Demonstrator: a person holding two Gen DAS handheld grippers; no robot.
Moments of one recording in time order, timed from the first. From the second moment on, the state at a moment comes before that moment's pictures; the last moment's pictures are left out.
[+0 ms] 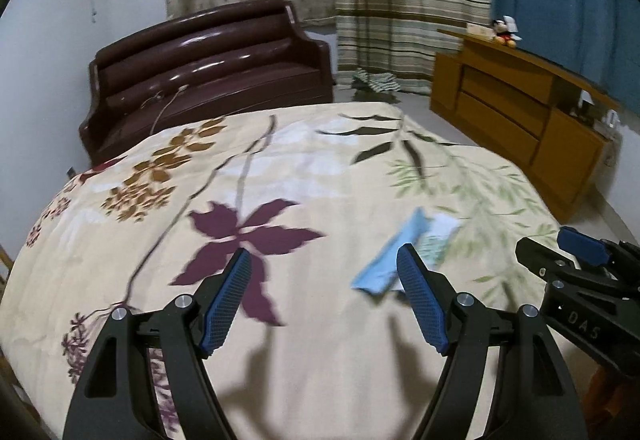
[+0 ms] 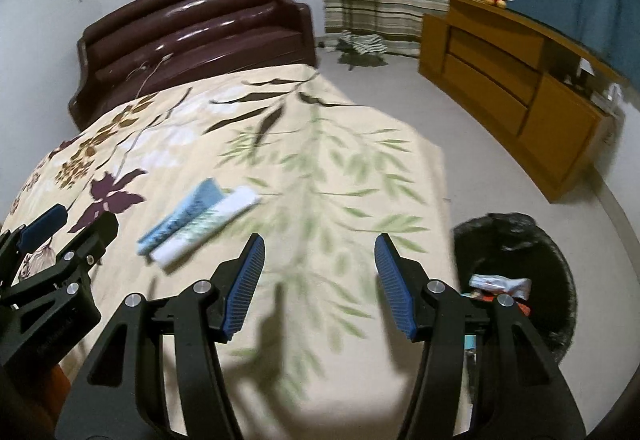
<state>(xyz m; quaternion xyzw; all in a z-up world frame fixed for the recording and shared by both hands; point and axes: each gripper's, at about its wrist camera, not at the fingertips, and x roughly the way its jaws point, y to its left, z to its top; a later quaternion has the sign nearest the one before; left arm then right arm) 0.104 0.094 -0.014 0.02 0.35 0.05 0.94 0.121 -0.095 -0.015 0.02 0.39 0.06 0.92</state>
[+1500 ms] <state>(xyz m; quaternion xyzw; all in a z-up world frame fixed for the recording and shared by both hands) 0.117 0.128 -0.021 -0.01 0.36 0.05 0.93 0.161 -0.038 -0.036 -0.03 0.43 0.08 0.90</state>
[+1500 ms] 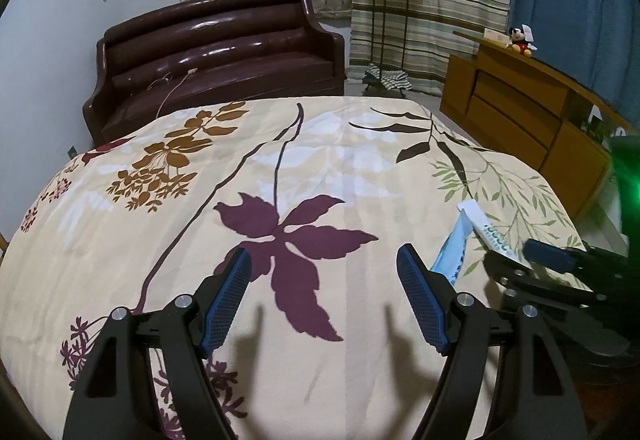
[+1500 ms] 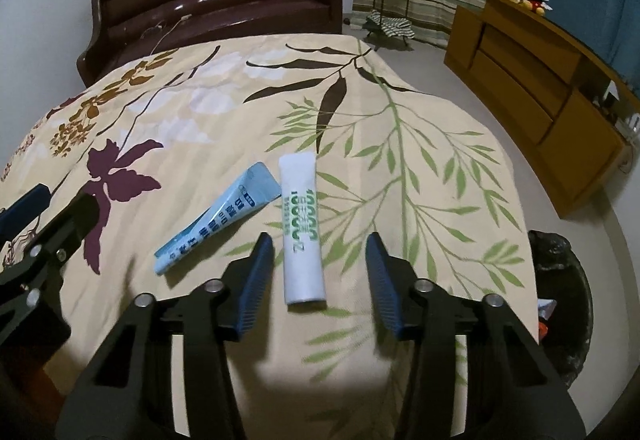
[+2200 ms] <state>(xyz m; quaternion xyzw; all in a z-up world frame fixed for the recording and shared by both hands) 0.140 0.070 -0.030 0.02 0.37 -0.01 0.93 0.160 -0.082 -0.038 -0.01 0.43 0.07 0.90</state>
